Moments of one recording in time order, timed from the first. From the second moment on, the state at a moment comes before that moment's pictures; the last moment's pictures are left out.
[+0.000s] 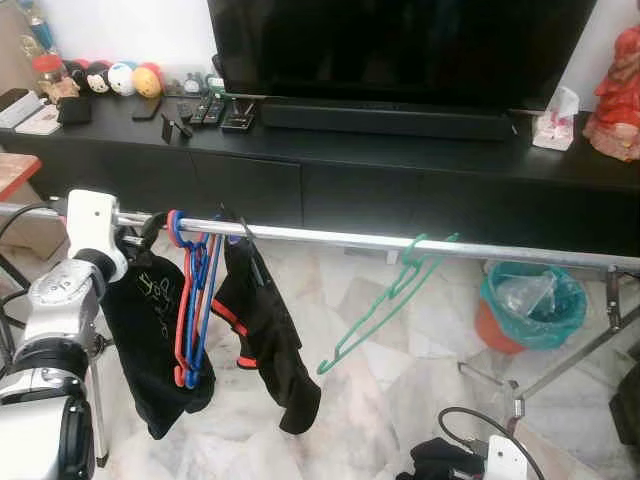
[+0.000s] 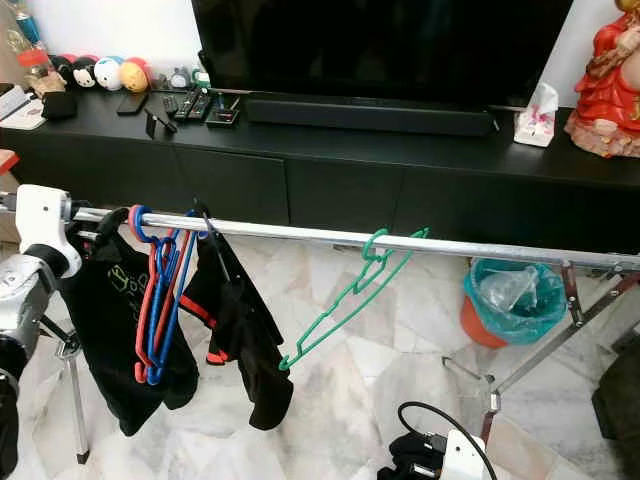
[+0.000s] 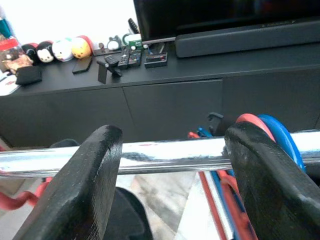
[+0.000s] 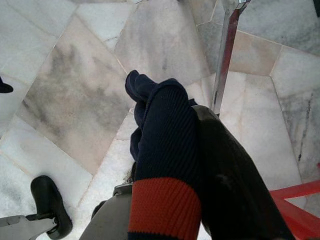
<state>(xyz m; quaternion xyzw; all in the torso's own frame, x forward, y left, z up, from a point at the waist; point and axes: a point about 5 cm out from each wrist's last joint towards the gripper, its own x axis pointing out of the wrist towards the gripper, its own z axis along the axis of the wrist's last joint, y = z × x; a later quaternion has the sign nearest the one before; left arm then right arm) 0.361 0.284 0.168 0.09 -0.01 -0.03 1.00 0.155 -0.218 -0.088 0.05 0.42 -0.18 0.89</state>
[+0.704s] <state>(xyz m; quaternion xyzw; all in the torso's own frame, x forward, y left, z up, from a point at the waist) 0.366 0.267 0.172 0.09 -0.03 -0.06 0.99 0.155 -0.217 -0.088 0.05 0.42 -0.18 0.89</state>
